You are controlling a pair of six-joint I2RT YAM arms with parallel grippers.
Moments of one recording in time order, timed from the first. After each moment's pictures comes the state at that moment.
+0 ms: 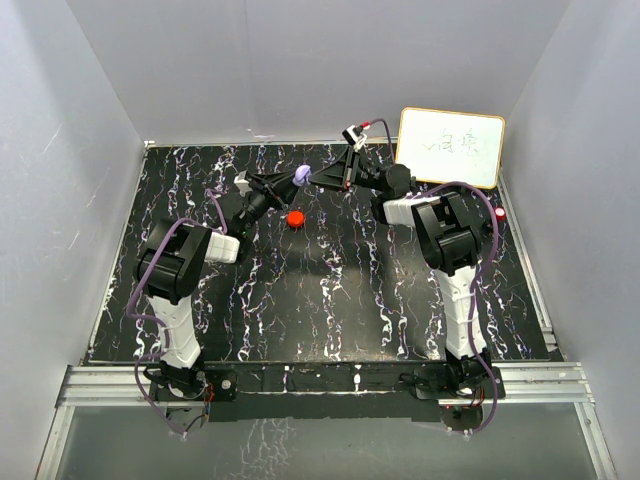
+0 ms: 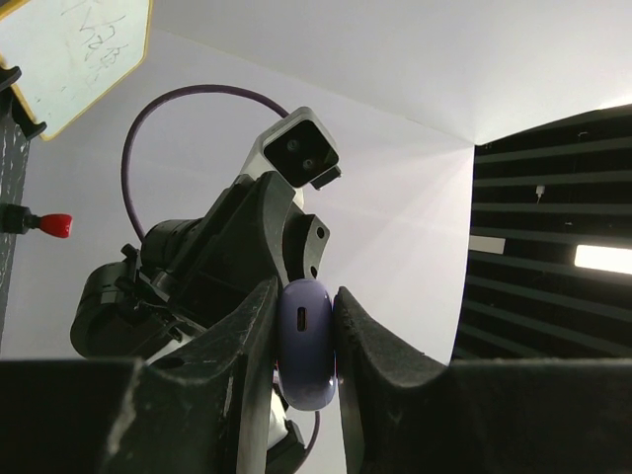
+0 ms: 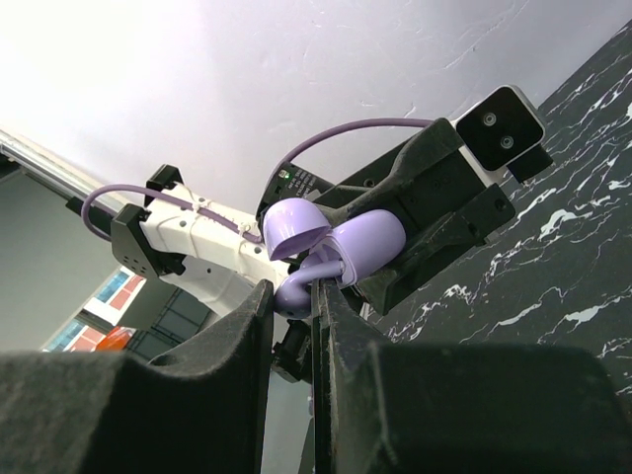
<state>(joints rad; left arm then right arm) -0.33 1.96 0.85 1.31 0.40 -2.07 0.33 2.30 1.45 1.53 -1.05 1.63</state>
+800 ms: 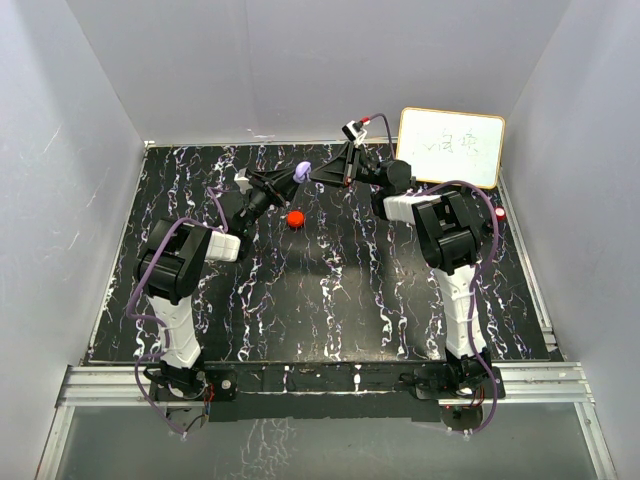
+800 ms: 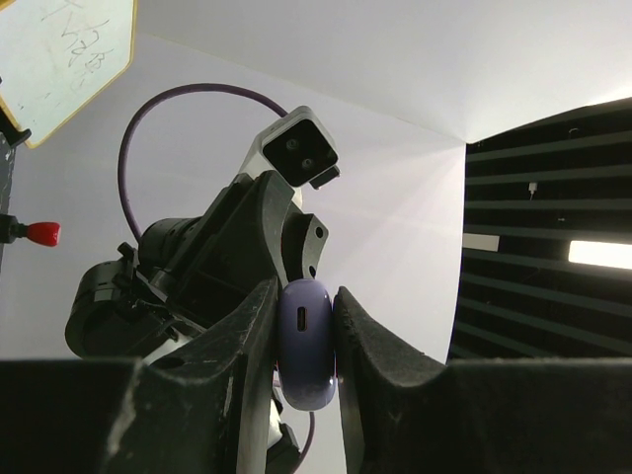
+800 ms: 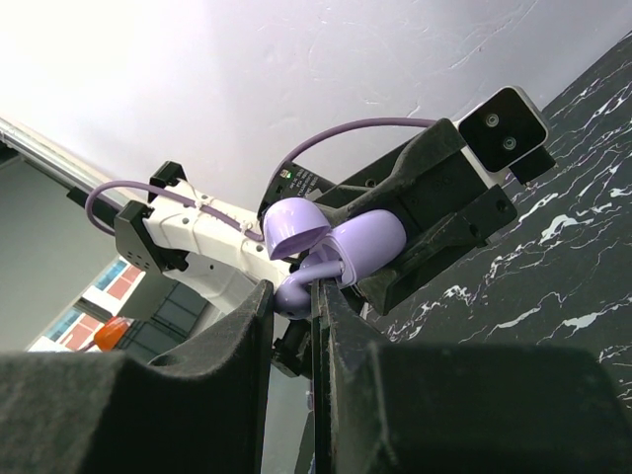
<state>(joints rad) -0.34 1.96 0.87 1.31 0.38 -2.07 0.33 2.31 1.51 1.53 -1.07 1.66</state>
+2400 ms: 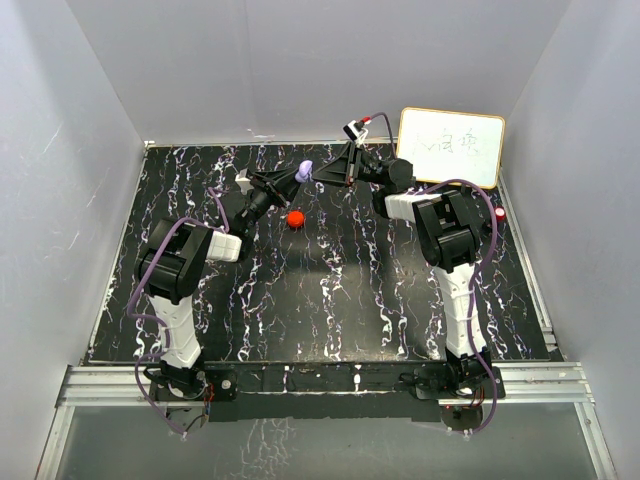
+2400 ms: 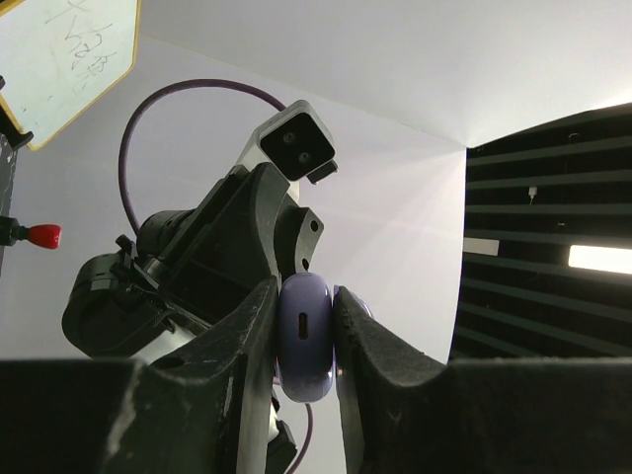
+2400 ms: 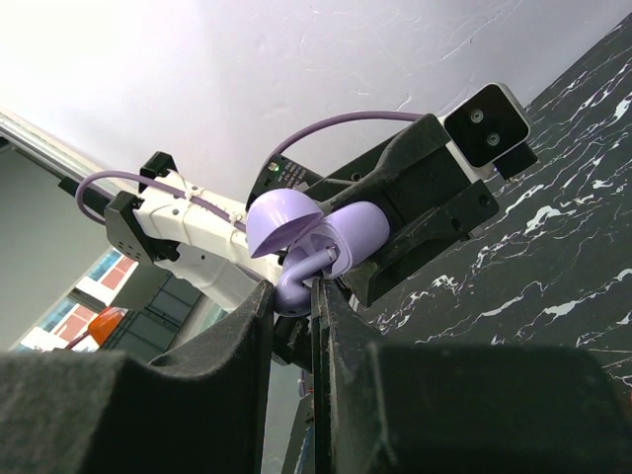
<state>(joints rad) -0.34 1.96 0.88 1.31 0.37 -2.07 0.30 2.35 1.55 1.53 -1.11 1.65</state>
